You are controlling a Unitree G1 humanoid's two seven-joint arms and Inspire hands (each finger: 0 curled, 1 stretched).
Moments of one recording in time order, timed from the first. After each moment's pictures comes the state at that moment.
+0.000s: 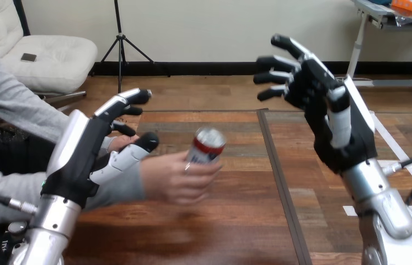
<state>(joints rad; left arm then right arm) -0.05 0.40 -0.03 0.19 0.22 -0.54 0.05 -0.31 -0.20 -0.10 0.46 0.28 -0.59 0.51</state>
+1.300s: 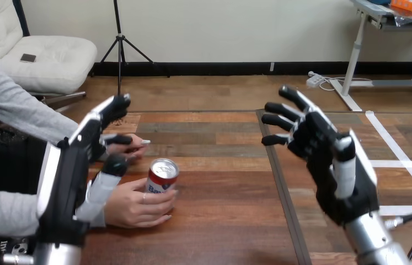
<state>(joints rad) 0.19 0.22 0.02 0.05 0.07 -0.68 0.04 -0.05 -0.15 -0.08 0.33 0.31 -0.56 0.52</state>
